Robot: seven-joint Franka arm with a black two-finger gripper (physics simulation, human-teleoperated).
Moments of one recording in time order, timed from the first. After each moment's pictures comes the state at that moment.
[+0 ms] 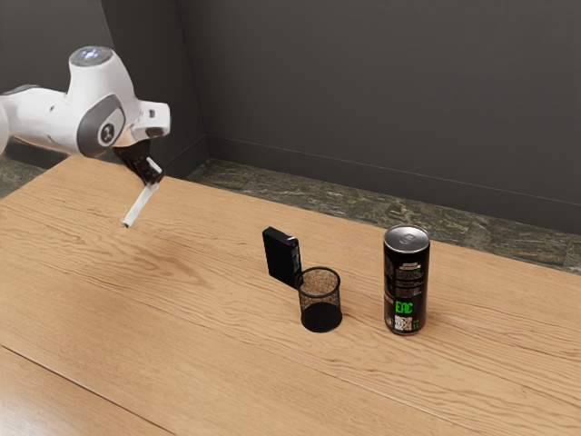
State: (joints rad) arm 0.29 0.17 -0.06 -1.87 0.18 2.38 0.29
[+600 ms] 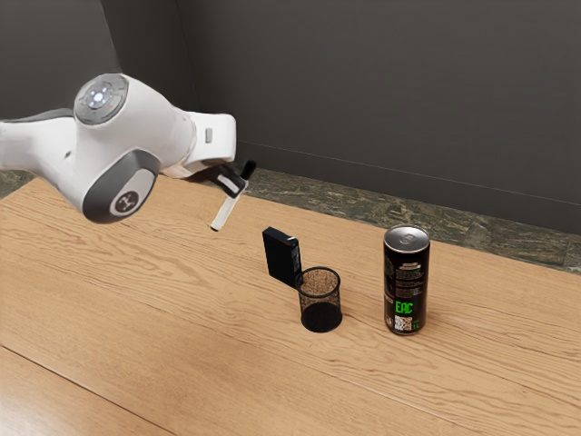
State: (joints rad) arm 0.16 -0.28 -0.33 -2.33 0.17 2.77 0.11
